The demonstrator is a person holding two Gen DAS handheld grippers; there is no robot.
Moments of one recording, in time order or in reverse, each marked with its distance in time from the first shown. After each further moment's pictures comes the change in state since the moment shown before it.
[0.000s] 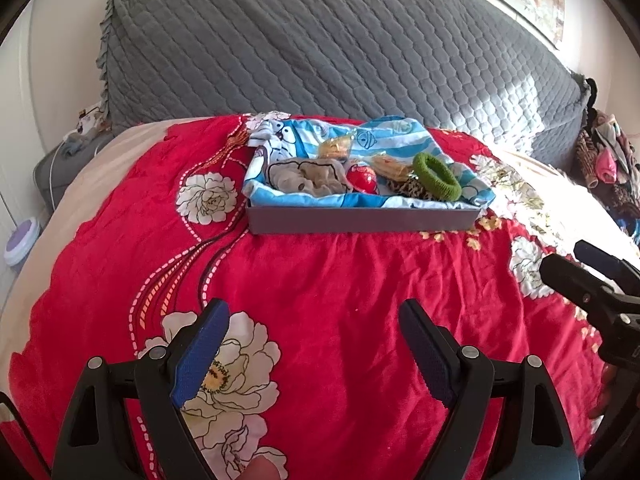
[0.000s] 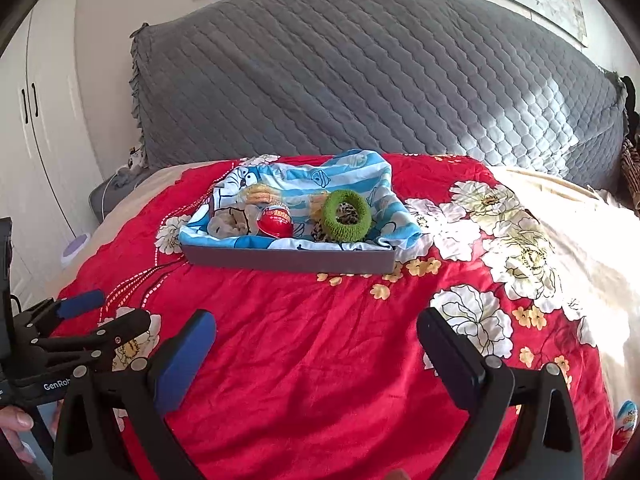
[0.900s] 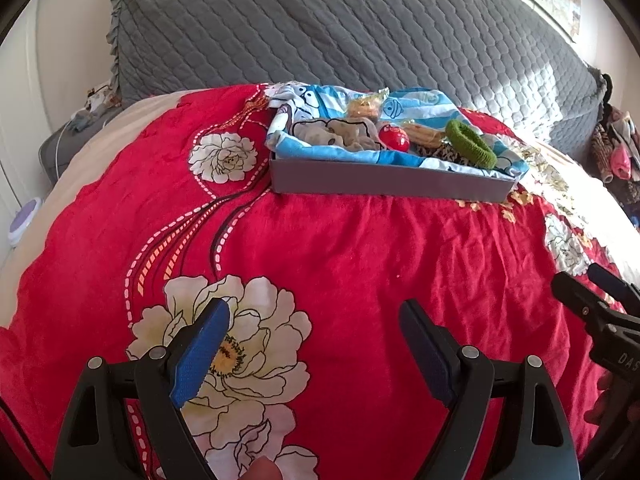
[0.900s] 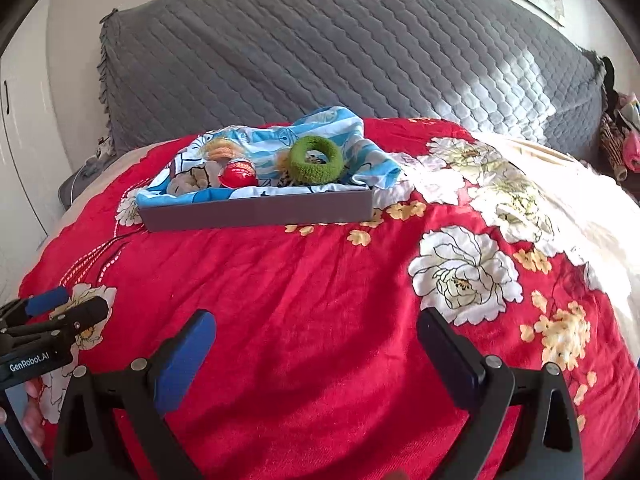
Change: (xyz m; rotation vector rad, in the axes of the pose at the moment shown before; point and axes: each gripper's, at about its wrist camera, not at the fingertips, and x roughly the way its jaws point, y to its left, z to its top) left arm 0.033 0.024 -0.027 -0.022 0.052 0.031; right arm 0.037 -0.010 -0.047 0.059 0.048 -0.095
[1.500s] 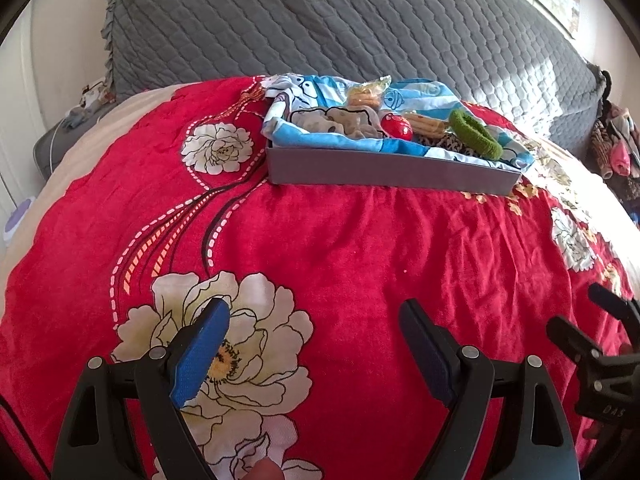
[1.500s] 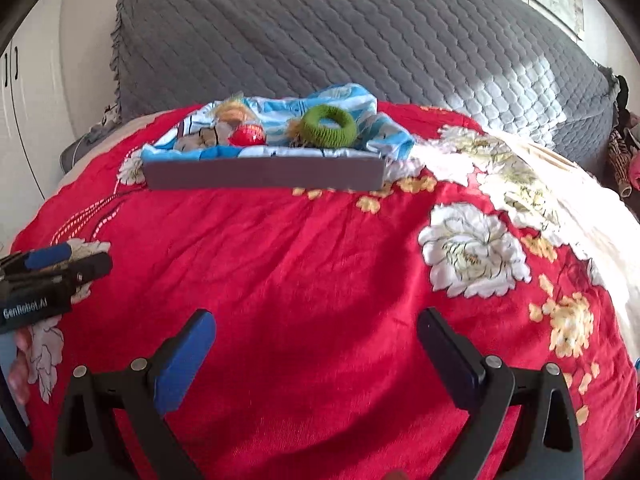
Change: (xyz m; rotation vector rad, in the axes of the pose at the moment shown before) left arm 0.016 0.003 -0.002 0.003 0.012 -0.009; right arm 0.008 0.009 -0.024 -0.090 0.055 -0.013
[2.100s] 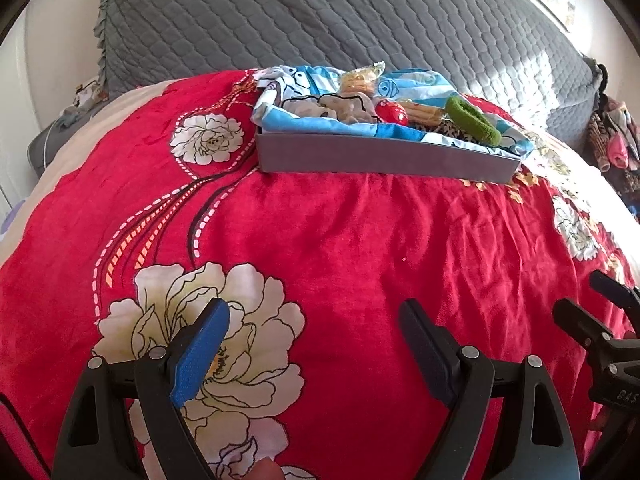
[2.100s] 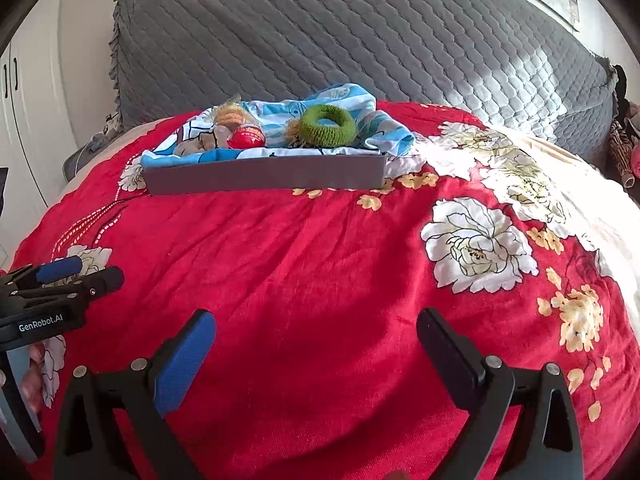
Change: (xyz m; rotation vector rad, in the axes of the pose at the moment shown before) left arm 0.012 -0.004 -0.007 0.019 0.009 -0.013; right arm 0.004 -0.005 -0.002 0.026 -0.017 0.023
